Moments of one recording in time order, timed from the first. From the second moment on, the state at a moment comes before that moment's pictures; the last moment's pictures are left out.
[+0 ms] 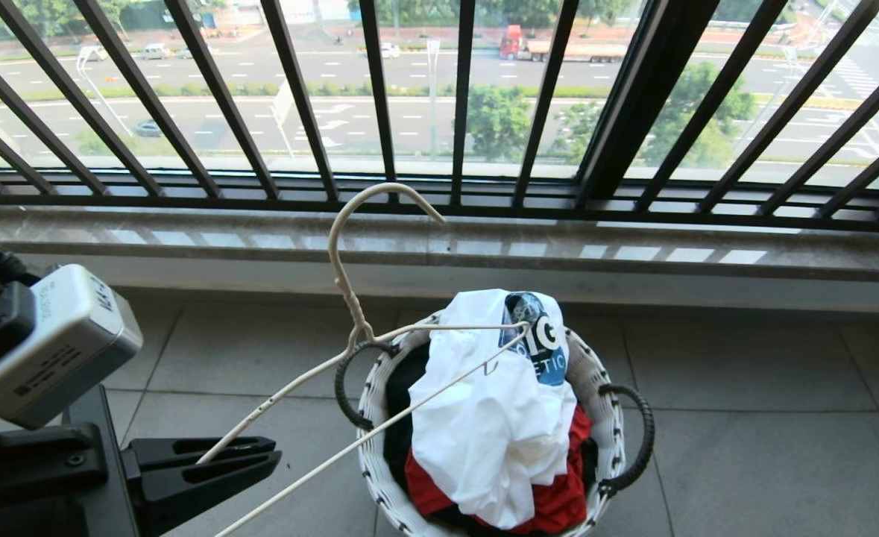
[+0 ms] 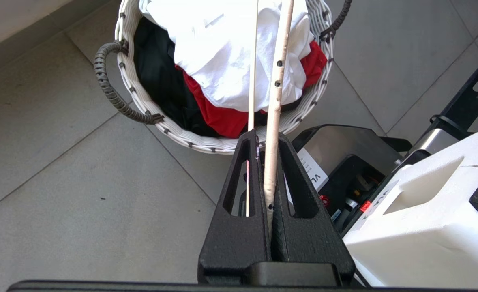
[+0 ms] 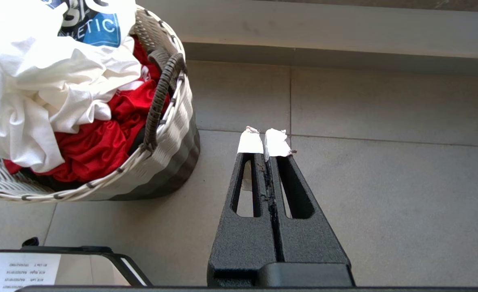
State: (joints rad) left arm -0.90 1.01 -0.84 0.23 0.09 0.02; right arm 0.01 0.00 0.00 0.00 0.00 0.01
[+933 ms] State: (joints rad) left arm -0.66 1.04 -0.90 0.23 0.09 0.03; right arm 0.01 0.00 0.00 0.00 0.00 0.01
